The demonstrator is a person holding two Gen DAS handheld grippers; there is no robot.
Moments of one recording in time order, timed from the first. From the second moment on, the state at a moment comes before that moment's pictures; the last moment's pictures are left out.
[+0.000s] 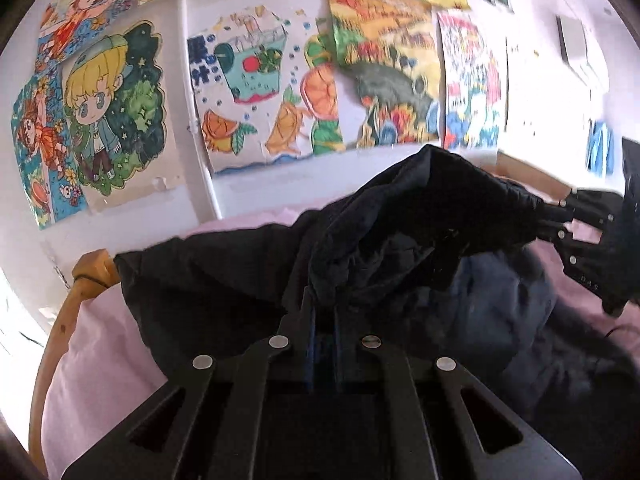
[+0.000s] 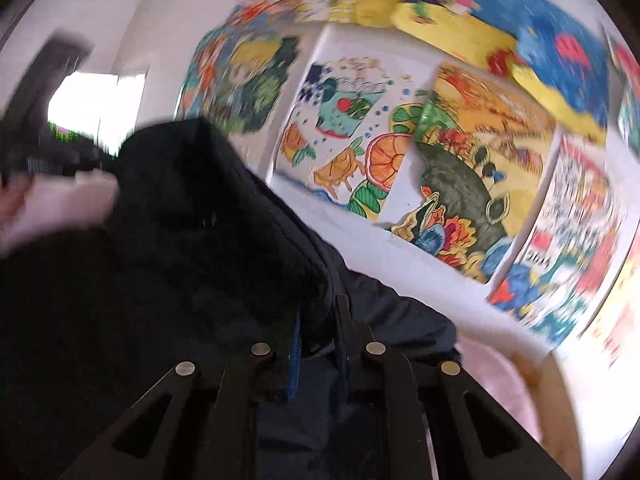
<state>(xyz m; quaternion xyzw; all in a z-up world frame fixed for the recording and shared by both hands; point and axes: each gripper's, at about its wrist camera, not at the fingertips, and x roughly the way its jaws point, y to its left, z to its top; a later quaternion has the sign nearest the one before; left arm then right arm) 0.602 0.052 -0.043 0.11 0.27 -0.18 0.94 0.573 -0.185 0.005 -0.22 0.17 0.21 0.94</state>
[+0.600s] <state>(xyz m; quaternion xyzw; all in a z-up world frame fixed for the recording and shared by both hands) 0.633 0.065 -0.105 0.01 0.34 -0.17 0.92 0.628 -0.179 -0.089 -0.21 0.21 0.16 0.94</state>
